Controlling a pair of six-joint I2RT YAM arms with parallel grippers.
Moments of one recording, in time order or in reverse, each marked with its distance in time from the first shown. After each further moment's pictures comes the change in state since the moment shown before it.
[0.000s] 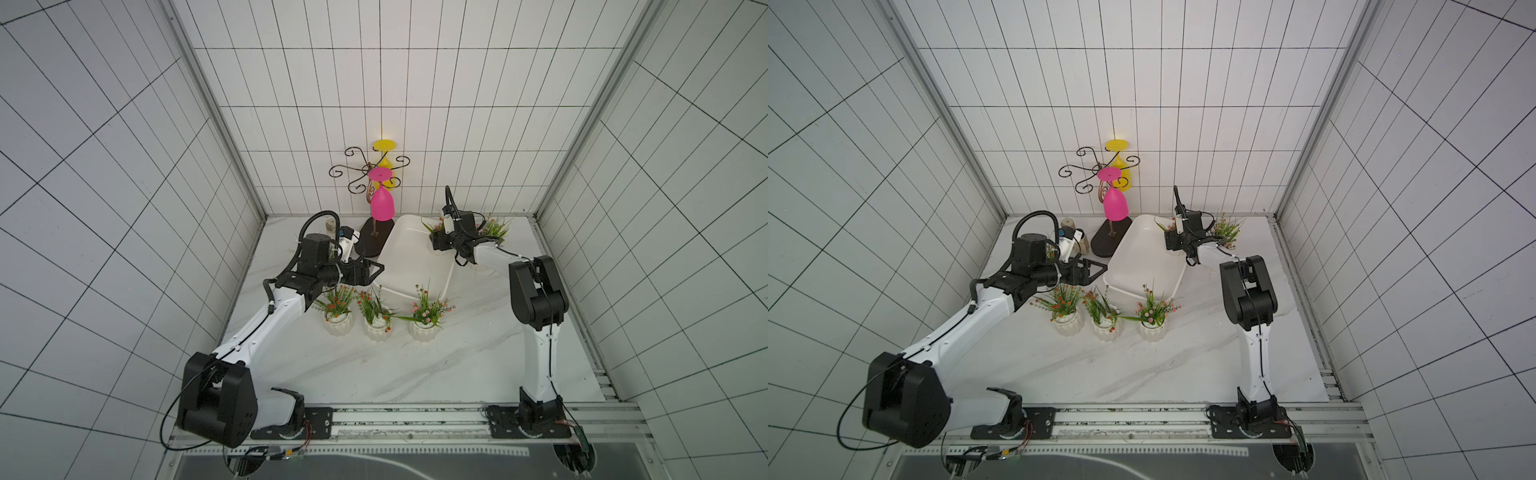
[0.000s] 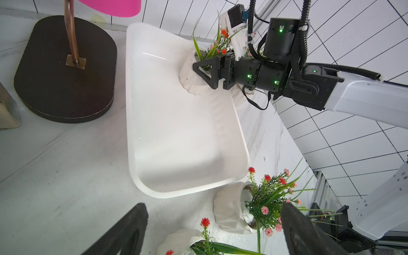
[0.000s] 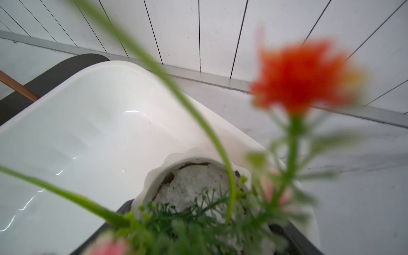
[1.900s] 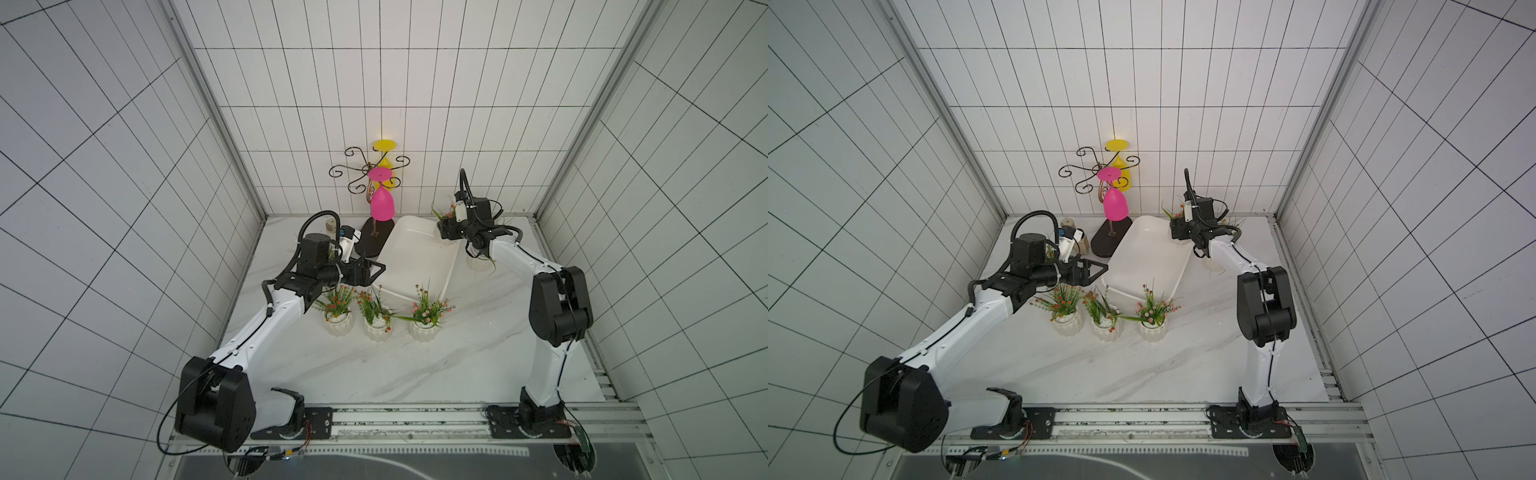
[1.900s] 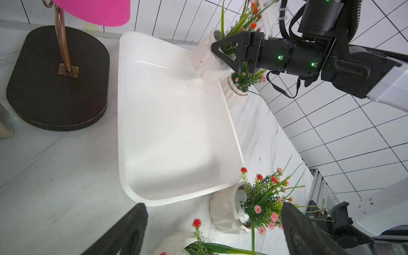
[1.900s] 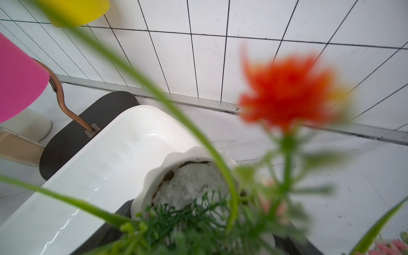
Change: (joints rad) left arm -0.008 -0.018 0.000 0.007 0.012 0.008; right arm -0.020 -0.196 0.000 -0.148 -0.042 0.043
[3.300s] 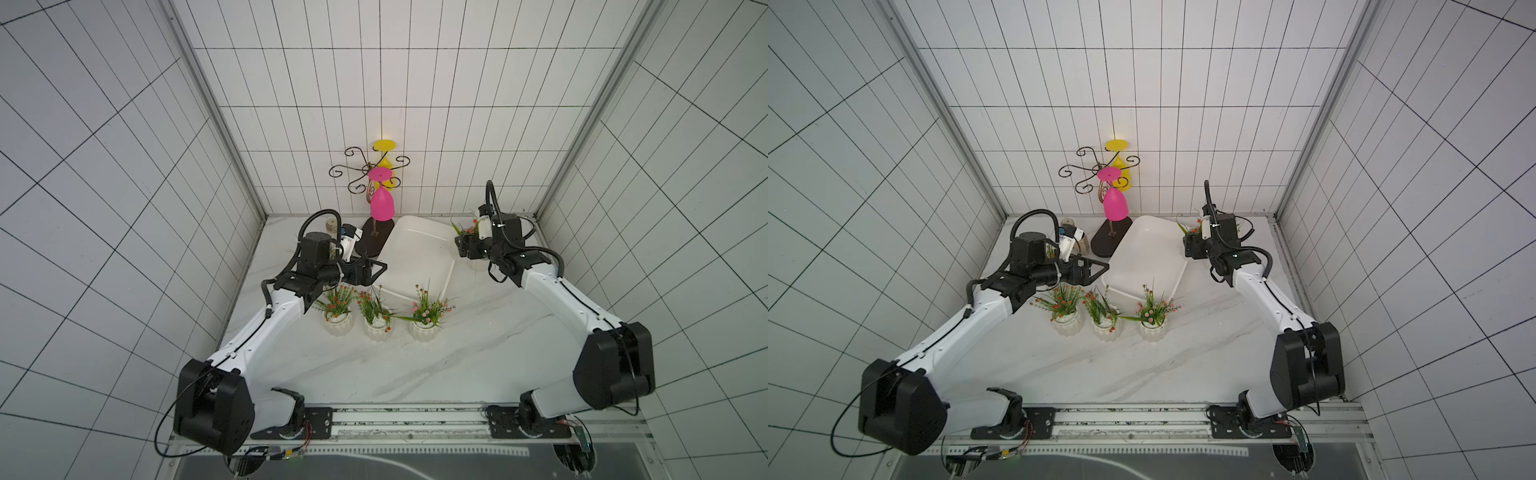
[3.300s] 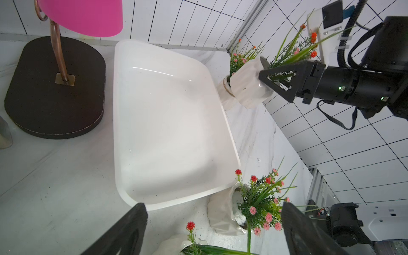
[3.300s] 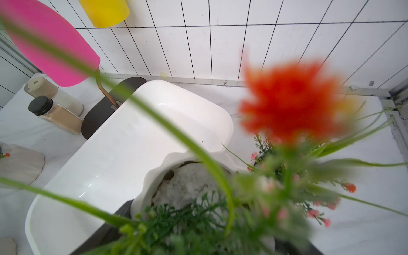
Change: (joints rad) left arm -0.017 -0.014 0.016 -0.006 -0.003 0.008; right arm -0.006 -0.447 -0.330 -0.129 0.016 0.067
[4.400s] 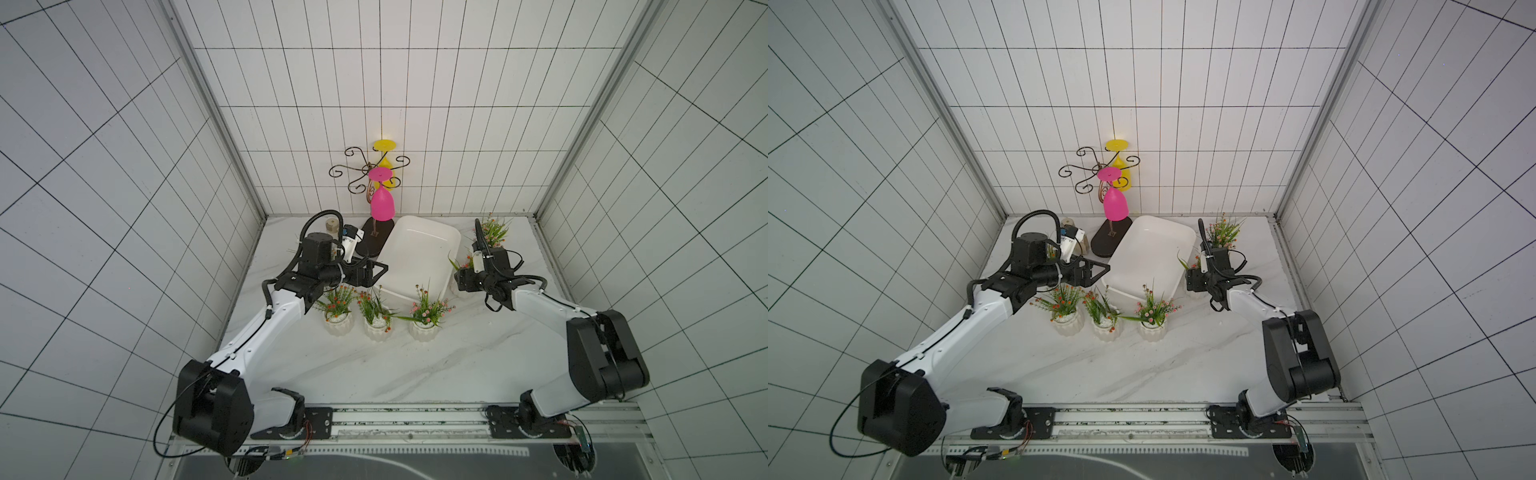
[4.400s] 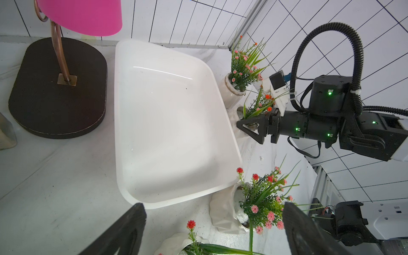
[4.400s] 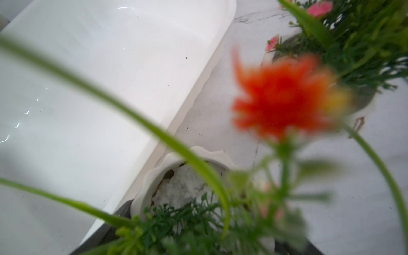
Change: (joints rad) left arm -0.013 -0.004 0.002 -0.015 -0.023 0.017; right arm 0.000 0.005 -0.369 0.169 0.022 0.000
